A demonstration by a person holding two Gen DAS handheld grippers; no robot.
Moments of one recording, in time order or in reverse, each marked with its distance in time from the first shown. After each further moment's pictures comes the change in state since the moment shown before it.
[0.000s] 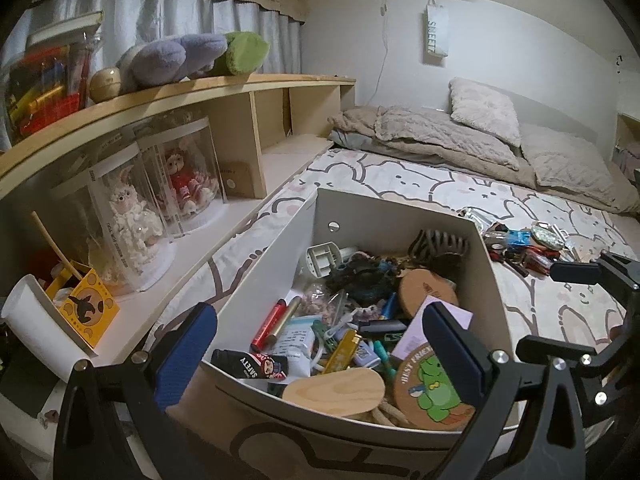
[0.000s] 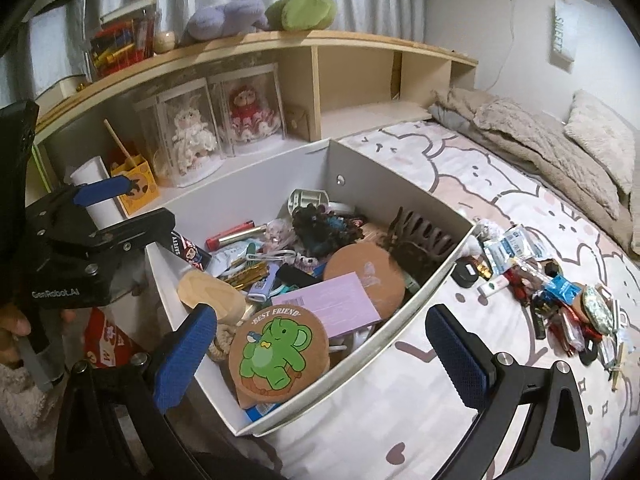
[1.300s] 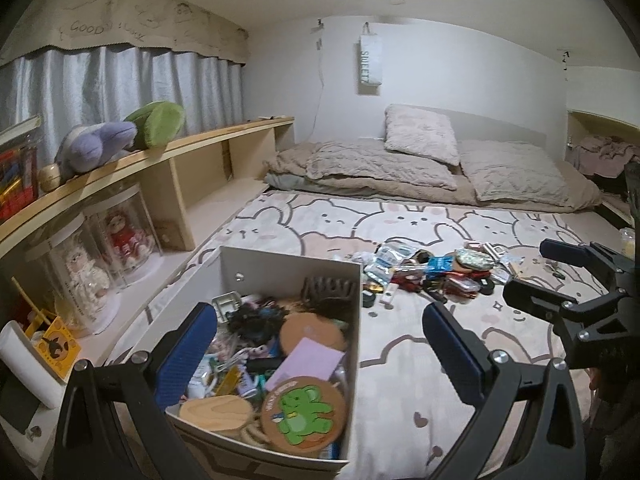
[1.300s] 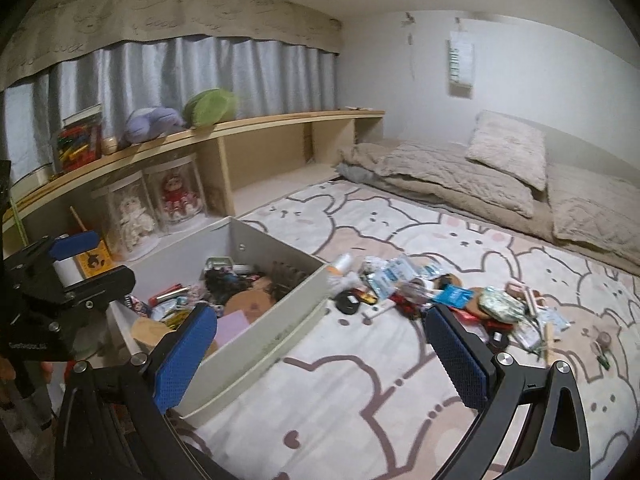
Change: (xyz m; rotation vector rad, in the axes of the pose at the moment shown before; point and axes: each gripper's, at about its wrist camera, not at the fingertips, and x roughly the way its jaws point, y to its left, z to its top) left arm -0.059 -0.123 0.031 0.085 -0.115 -0.144; right arm -0.119 -0.096 -0.034 0.154 -0.240 -0.198
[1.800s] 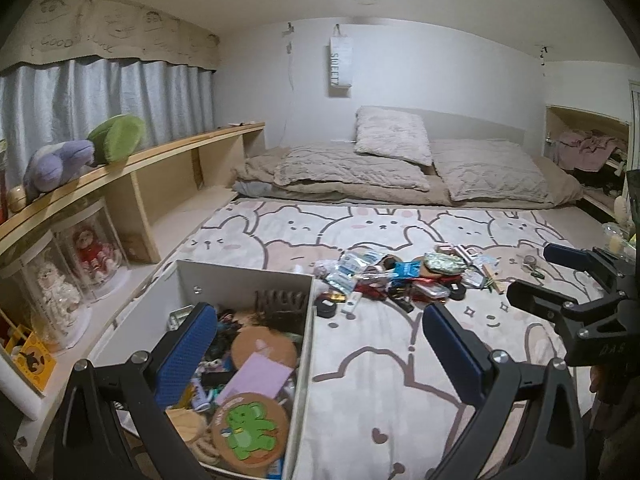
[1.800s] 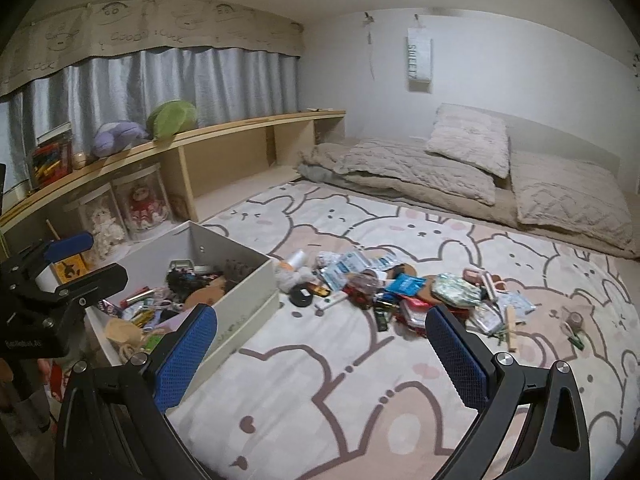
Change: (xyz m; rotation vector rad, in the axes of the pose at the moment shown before) left arm 0.013 -0.050 0.013 0.027 -0.011 -0.079; right arm -0.024 -0.050 -0.012 0.052 -0.006 -0.091
